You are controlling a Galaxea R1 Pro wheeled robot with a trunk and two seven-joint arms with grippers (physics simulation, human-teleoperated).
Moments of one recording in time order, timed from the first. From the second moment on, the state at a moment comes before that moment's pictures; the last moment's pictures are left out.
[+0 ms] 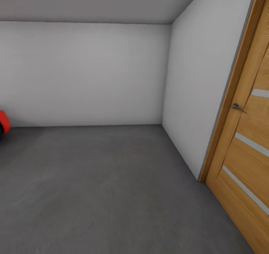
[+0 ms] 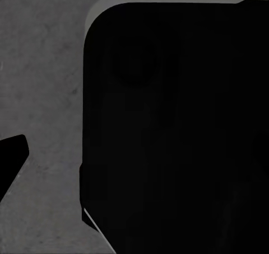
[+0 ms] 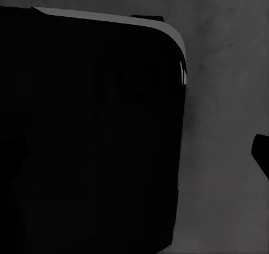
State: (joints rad) left arm 0.00 0.00 0.01 -0.04 0.07 -0.01 0.01; right arm 0.00 -0.01 0.00 0.01 0.04 -0.14 0.00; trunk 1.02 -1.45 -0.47
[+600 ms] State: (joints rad) left arm 0.00 0.00 0.01 -0.04 0.07 -0.01 0.01; right arm 0.00 -0.01 0.00 0.01 0.04 -0.14 0.00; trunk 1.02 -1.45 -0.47
